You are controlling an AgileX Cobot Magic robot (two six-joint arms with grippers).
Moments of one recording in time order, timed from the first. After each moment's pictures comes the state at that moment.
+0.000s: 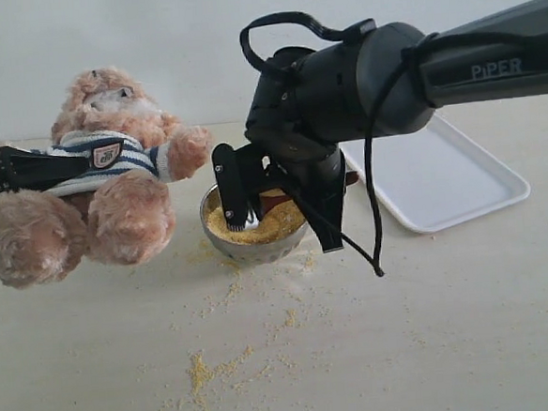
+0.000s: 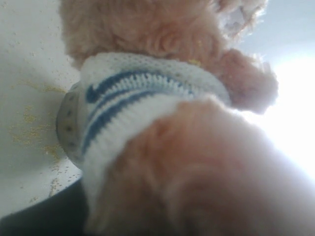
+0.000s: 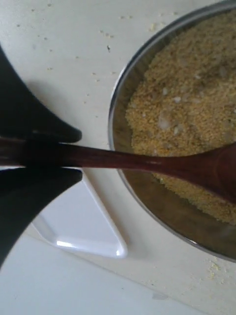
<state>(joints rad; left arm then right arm) 0.24 1.79 -0.74 -1.73 1.19 1.22 0.80 2.03 -1.46 -0.70 0.82 -0.50</state>
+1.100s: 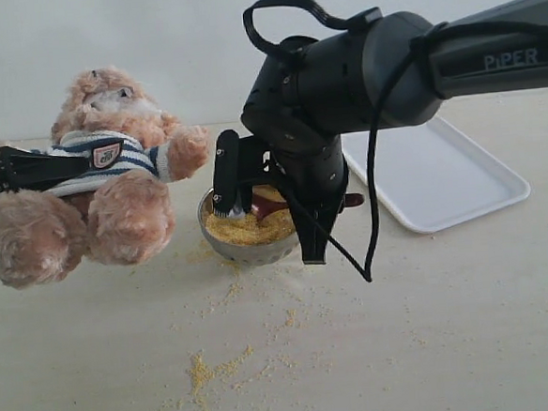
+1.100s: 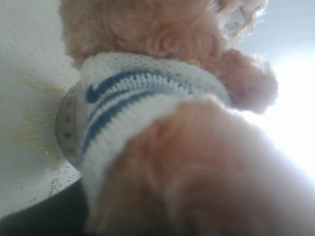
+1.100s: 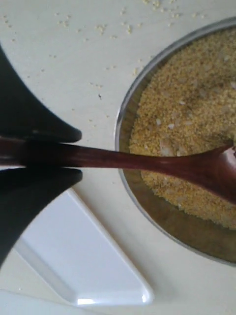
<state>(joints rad) 0.24 1.79 -0.74 -1.73 1.19 1.22 0.80 2.00 -1.46 -0.56 0.87 -0.35</state>
